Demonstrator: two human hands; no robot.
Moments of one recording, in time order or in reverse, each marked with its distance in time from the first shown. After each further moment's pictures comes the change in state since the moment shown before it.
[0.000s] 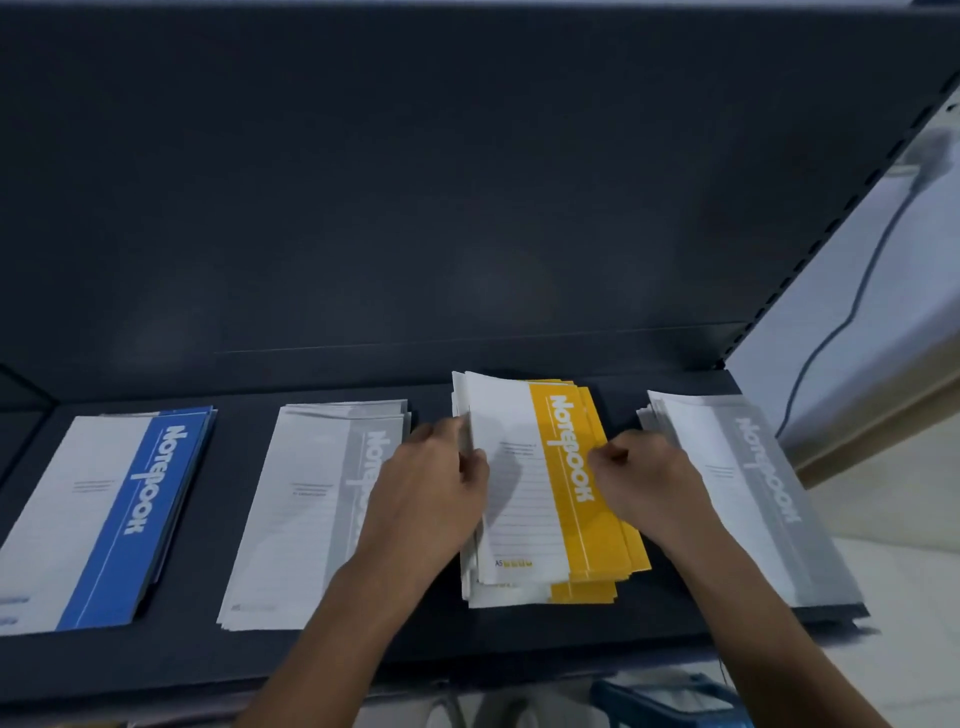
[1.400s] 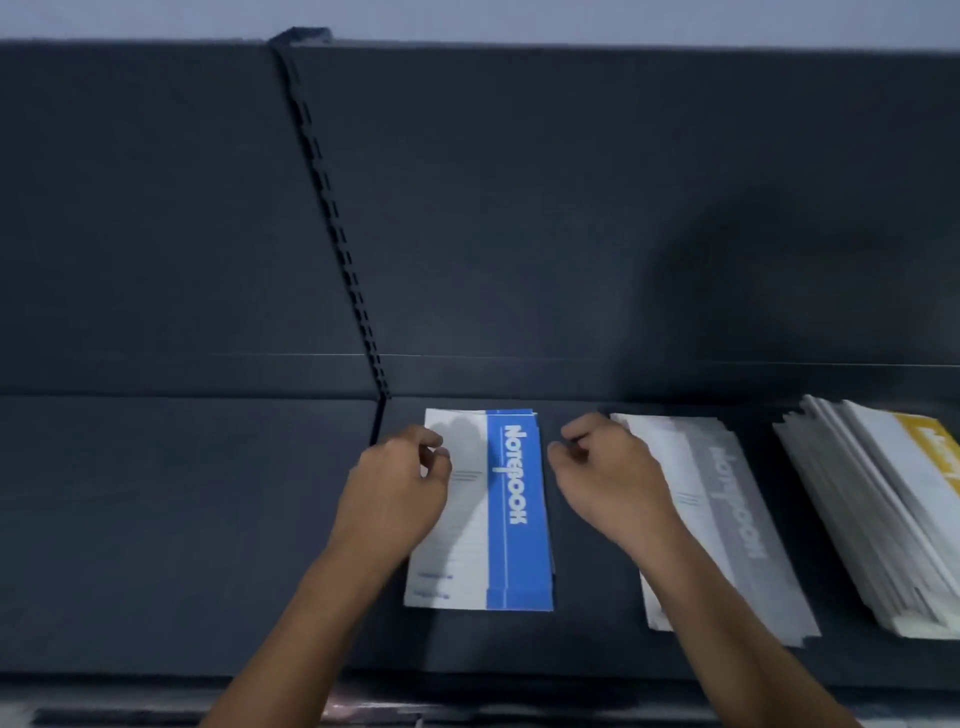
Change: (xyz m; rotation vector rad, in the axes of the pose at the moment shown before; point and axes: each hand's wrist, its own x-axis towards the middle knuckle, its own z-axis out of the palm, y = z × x) left_hand -0.012 -0.354 -0.211 -0.114 0.092 -0.216; right_hand -0.111 -0.311 0.240 0.042 -0.002 -0.239
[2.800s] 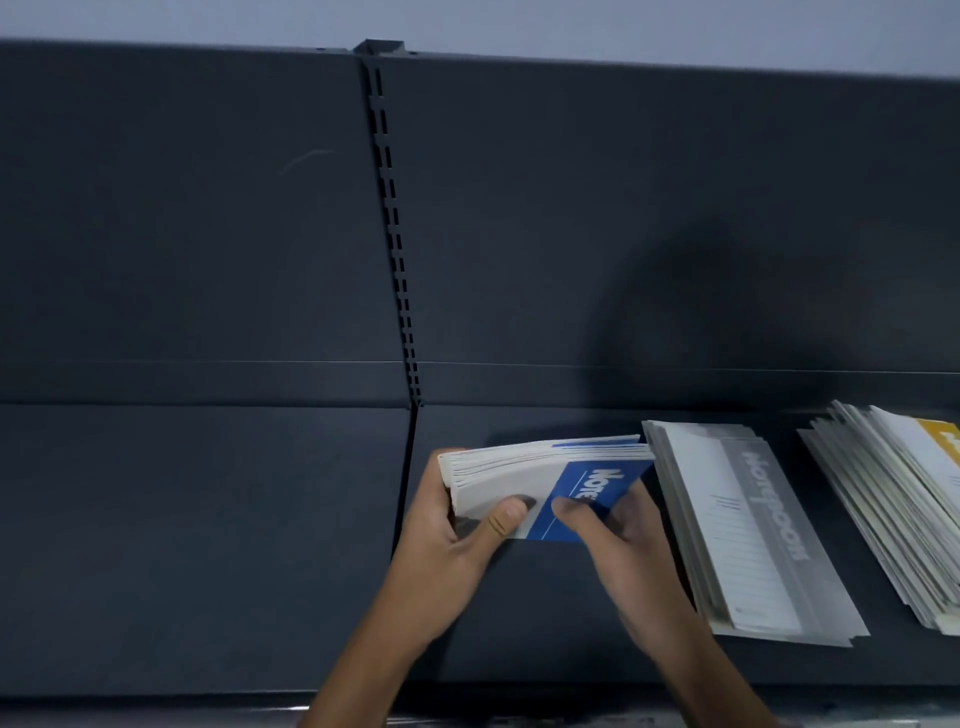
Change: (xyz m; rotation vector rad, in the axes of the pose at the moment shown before) left_hand -0.042 -0.031 -0.007 -0.839 -0.137 0.242; right_hand -0.058 -0.012 0.053 0.803 0.013 -0.080
